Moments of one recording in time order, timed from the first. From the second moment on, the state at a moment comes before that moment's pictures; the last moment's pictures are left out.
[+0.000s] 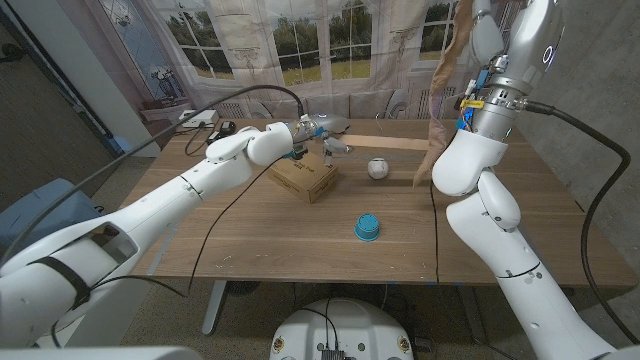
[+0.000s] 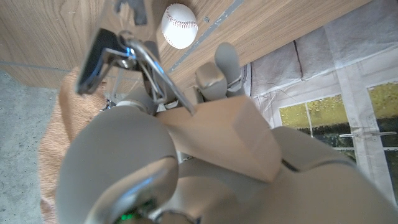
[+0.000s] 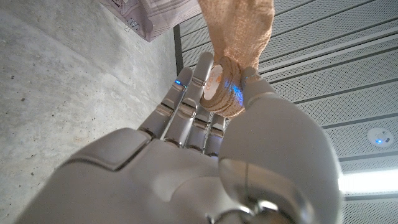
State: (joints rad) left arm 0.45 0.66 0.76 -1.68 0.52 -0.13 -0.24; left_hand 0.90 0.01 0.62 -0.13 0.55 1.12 0.11 1.25 0.52 1.05 -0.06 1.56 1.24 1.30 -0.11 1.23 1.21 0.82 -0.10 1.57 0.29; right arm -1.04 -0.37 -0.28 -2.27 -0.75 -0.23 -0.89; right_hand 0.96 0.07 0.32 -0.08 0.25 0.51 -0.03 0.40 0.33 0.59 -0.02 0.54 0.49 0.84 -0.10 0.54 0.69 0.51 -0.05 0.53 0.28
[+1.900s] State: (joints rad) left arm 0.55 0.70 0.68 -1.80 0.37 -0.21 -0.24; left_hand 0.90 0.01 0.62 -0.13 0.55 1.11 0.11 1.26 0.50 1.05 -0.06 1.56 1.24 1.30 -0.11 1.23 1.20 0.82 -0.10 1.57 0.29; right arm -1.01 -0.43 0.04 -2.26 0.02 -0.42 -0.56; right_hand 0.96 0.07 0.34 -0.10 0.22 0.51 -0.03 0.40 0.33 0.59 -0.02 0.58 0.42 0.90 -0.12 0.56 0.76 0.54 -0.04 0.61 0.26
